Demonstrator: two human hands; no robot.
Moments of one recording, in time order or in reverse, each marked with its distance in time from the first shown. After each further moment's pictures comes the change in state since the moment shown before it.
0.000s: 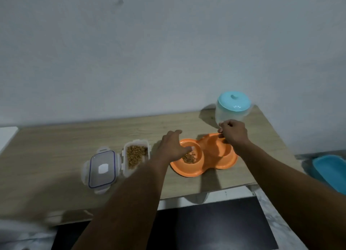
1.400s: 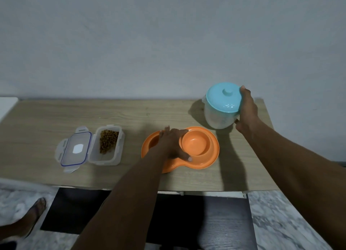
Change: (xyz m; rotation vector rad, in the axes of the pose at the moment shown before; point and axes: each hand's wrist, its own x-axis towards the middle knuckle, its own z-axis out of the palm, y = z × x) left_hand 0.048 0.064 0.088 0.208 -0.224 -0.049; right_hand 0.136 0.010 -0.072 0.522 -0.209 0.214
